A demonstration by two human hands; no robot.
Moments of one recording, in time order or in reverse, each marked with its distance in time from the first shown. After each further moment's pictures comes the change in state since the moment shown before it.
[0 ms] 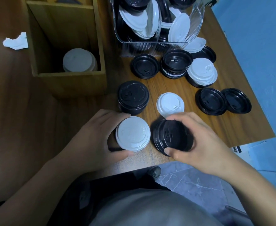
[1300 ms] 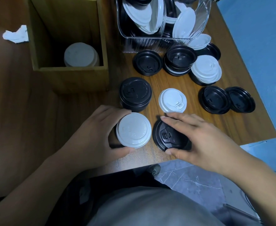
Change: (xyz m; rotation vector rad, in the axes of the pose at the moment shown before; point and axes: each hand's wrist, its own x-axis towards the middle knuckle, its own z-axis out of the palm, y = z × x) left_hand -0.001 -0.002 0.001 -0.001 0.041 0.003; right_hand 0.007 0.010 -0.005 -0.434 -0.132 -0.188
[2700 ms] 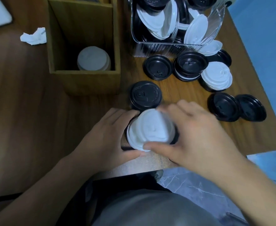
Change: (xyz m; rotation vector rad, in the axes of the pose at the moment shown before) left_hand 0.003 0.005 0.003 0.009 0.005 -0.054; right_hand 0.035 -0.070 -0.026 -0.070 0.248 0.036
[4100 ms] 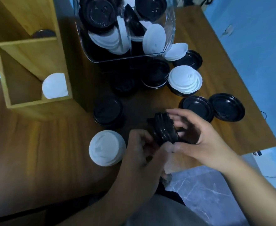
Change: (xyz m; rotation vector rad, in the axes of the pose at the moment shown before) left_hand 0.052 0.149 0.067 -1.045 0.131 -0.494; right_hand -0.036 0.135 0.018 1.217 -0.011 0.144
